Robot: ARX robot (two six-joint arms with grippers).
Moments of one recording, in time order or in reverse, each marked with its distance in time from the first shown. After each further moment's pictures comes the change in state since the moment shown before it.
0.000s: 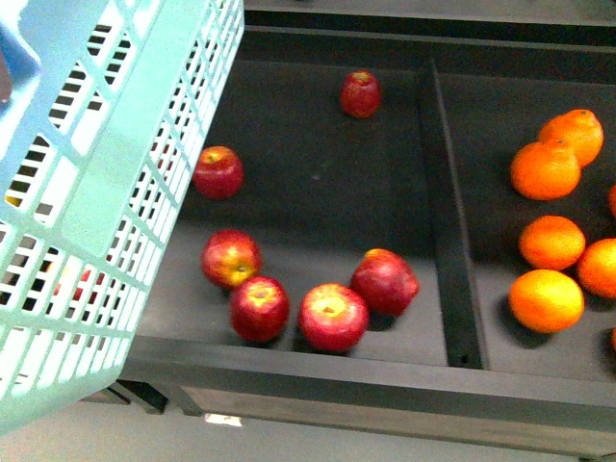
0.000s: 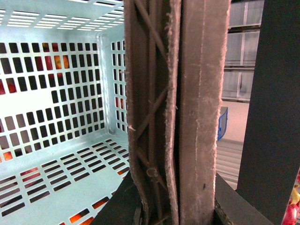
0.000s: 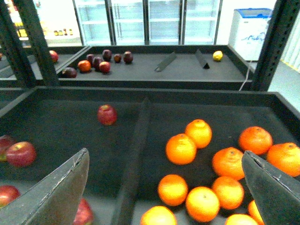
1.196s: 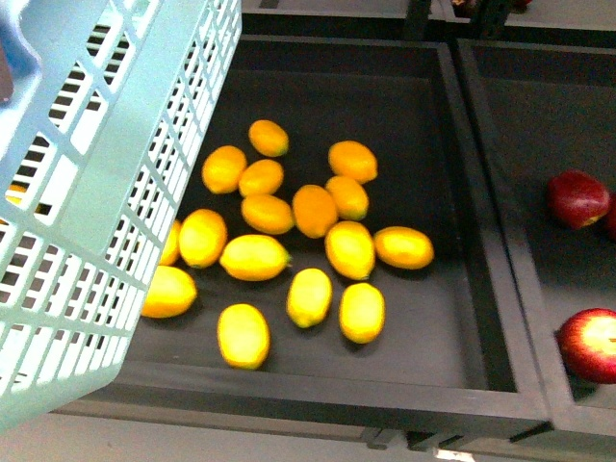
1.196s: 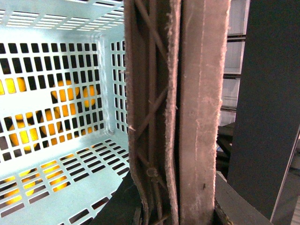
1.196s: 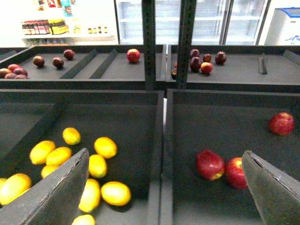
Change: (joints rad) left arm 0.000 0.002 0.000 0.000 0.000 -0.001; right arm 0.000 0.000 0.000 0.000 0.001 0.000
